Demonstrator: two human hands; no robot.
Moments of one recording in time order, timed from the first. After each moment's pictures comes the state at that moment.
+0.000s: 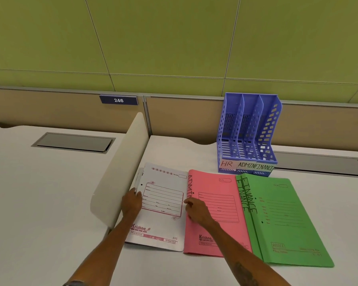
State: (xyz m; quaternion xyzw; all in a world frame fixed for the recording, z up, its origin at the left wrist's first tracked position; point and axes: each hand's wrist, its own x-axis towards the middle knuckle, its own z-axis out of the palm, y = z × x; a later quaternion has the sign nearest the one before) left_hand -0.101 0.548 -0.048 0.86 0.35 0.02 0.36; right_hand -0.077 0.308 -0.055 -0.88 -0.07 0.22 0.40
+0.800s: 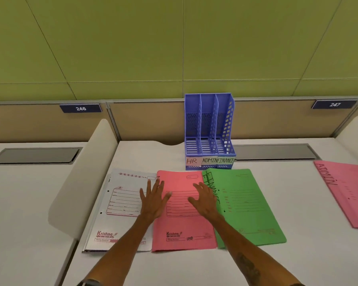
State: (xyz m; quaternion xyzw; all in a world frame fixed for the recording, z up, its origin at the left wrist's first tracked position) left_hand -0.079 0.370 -0.034 0.98 0.04 -0.11 0.15; right_hand -0.073 0.167 -0.028 -0.95 -0.01 0.11 0.30
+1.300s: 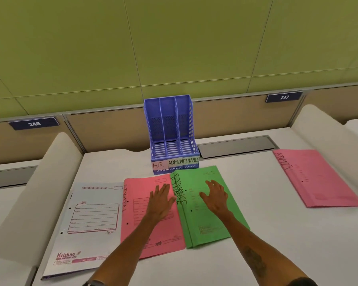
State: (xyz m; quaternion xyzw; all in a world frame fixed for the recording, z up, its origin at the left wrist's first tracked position) left_hand -0.062 0.229 -0.030 0.97 -0.08 -0.14 0.17; right_hand -0.079 0.010 -0.015 -0.94 0.12 0.07 0.30
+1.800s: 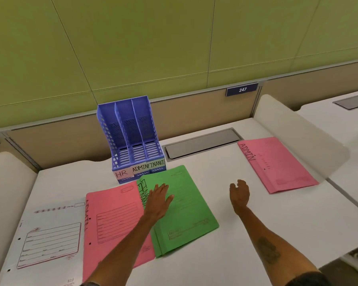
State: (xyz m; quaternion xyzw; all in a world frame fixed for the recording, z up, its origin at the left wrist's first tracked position) left_hand -0.043 0.109 -0.039 0.96 -0.16 -0.13 0.18; right_hand -0.099 -0.171 -0.029 -0.76 0.44 -0.10 0.47
